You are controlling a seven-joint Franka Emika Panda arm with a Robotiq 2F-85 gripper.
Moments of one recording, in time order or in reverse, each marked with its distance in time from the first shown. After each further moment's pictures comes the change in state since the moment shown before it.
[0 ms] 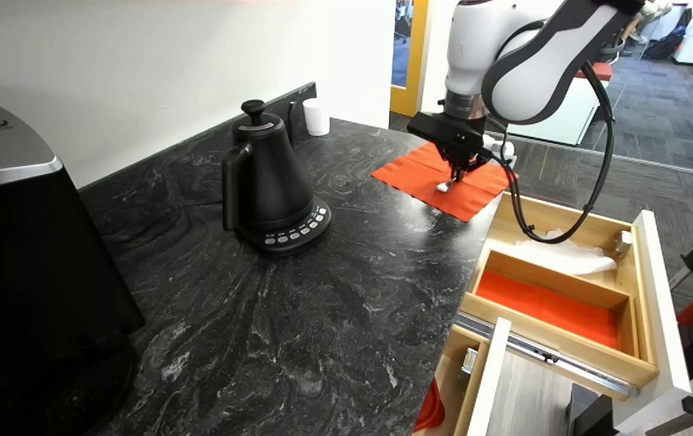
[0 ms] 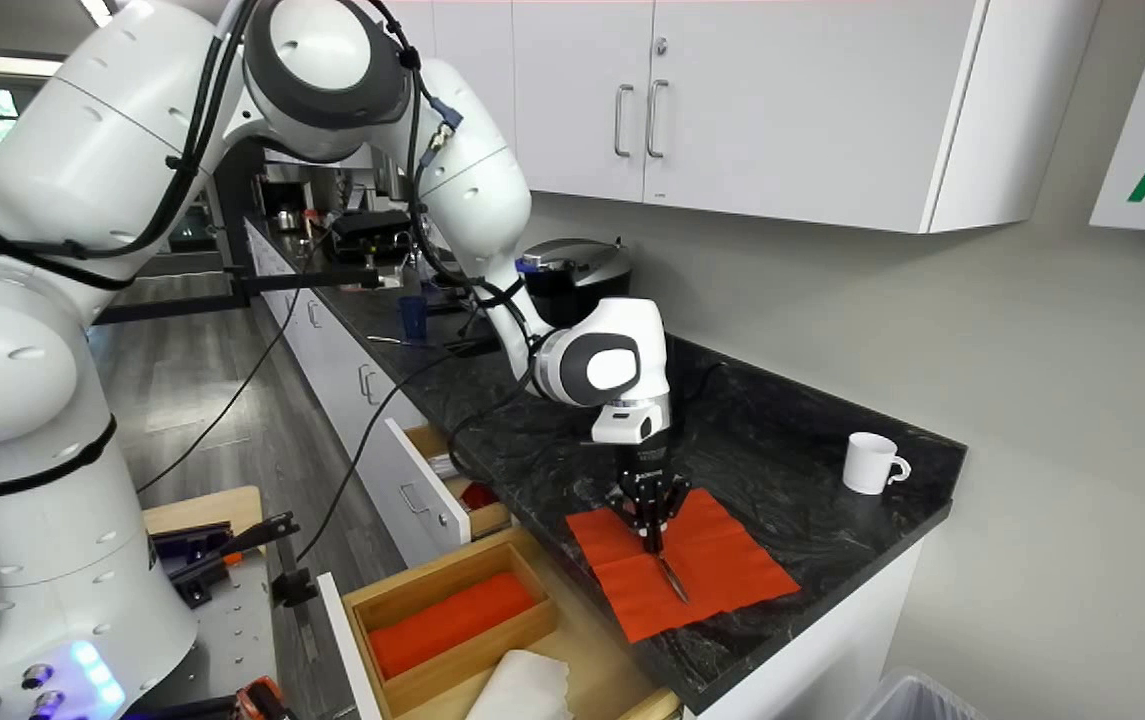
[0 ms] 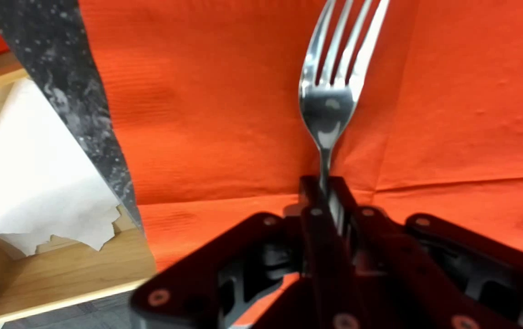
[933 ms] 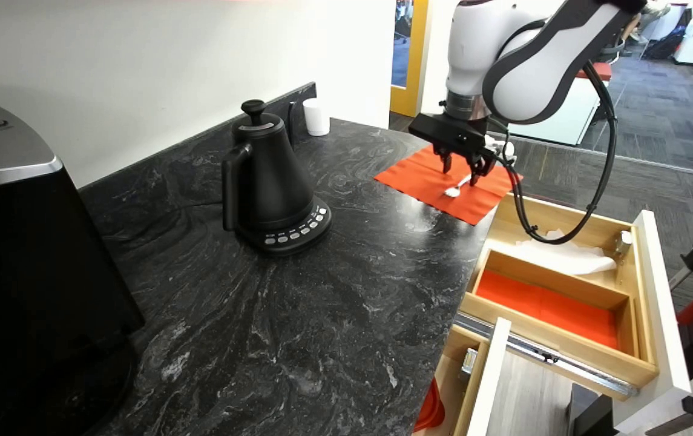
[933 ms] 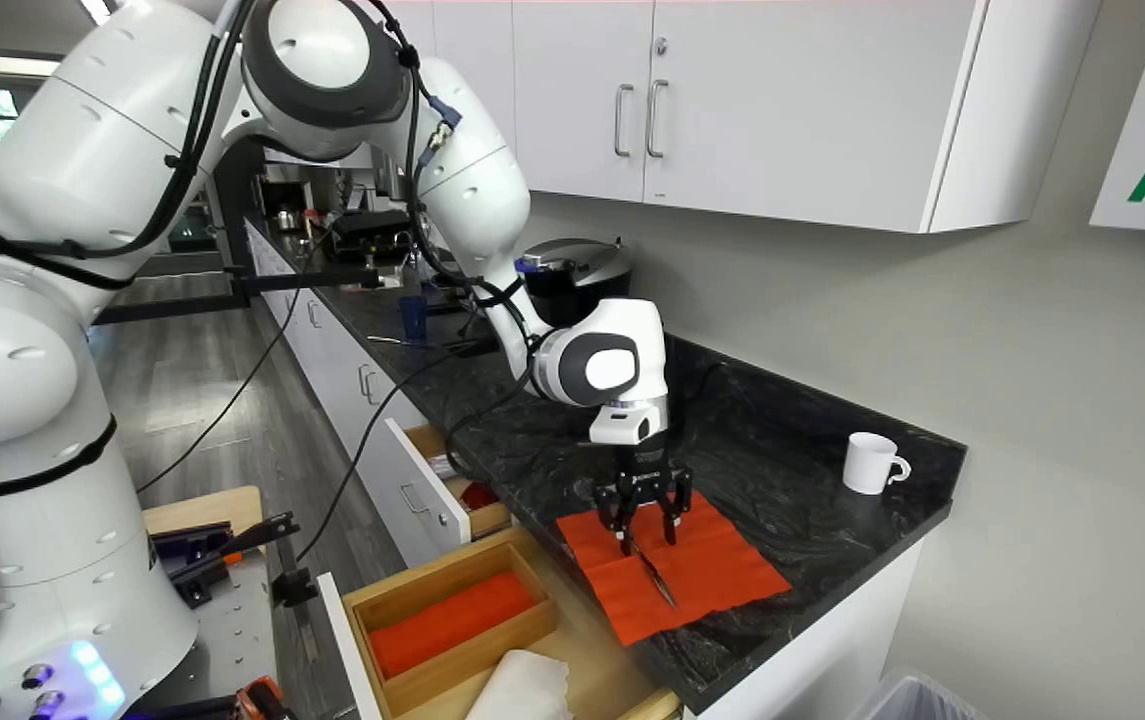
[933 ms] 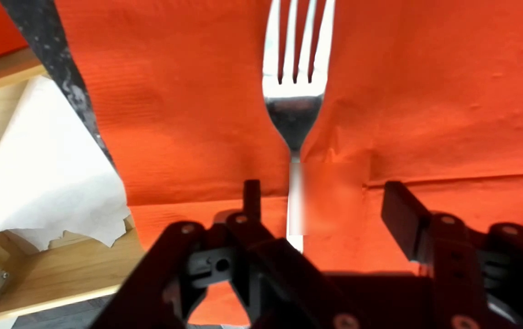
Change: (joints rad) arm 0.000 -0.002 0.002 -0.005 -0.001 -0.022 0.000
